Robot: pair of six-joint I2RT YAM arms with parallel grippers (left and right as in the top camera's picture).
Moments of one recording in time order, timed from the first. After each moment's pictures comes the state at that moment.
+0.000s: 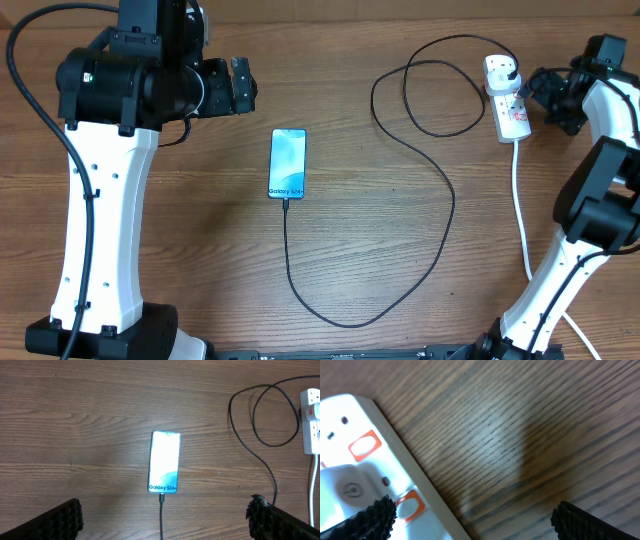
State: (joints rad) left arm -0.16 1.69 2.11 -1.43 0.08 -0.29; right arm -0.39 2.36 1.92 -0.72 -0.13 0.30
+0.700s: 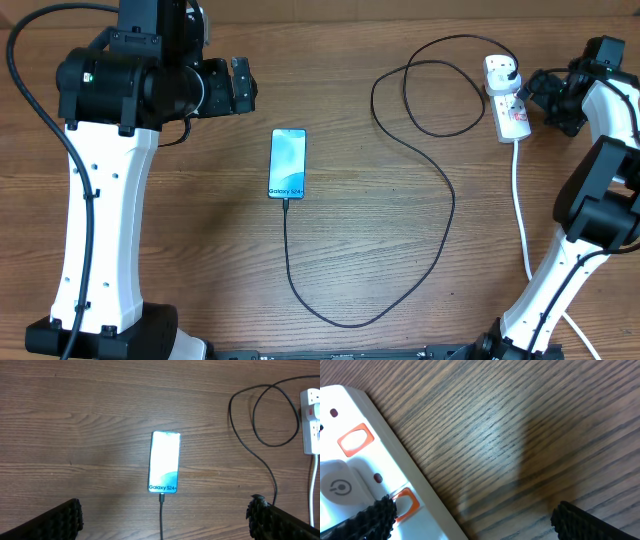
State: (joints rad) left arm -0.16 1.69 2.11 -1.43 0.08 -0.29; right arm -0.39 2.37 1.92 -0.74 -0.14 0.28
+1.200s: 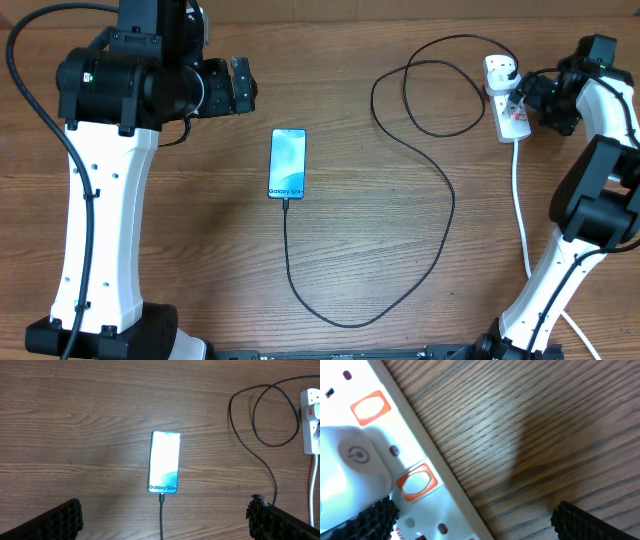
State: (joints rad) left arm -0.16 1.69 2.11 -1.43 0.08 -0.29; right arm -0.36 2.37 1.93 -0.78 -0.14 0.23
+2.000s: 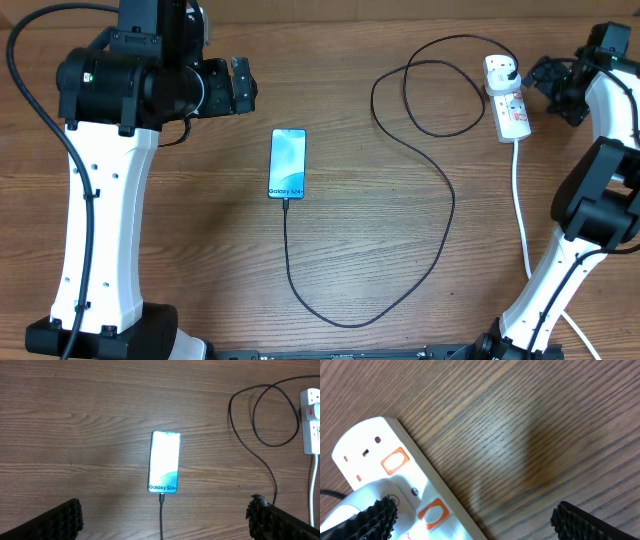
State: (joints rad) left arm -0.16 1.69 2.11 -1.43 0.08 -0.29; right arm -0.38 2.38 2.03 -0.79 -0.12 0.35
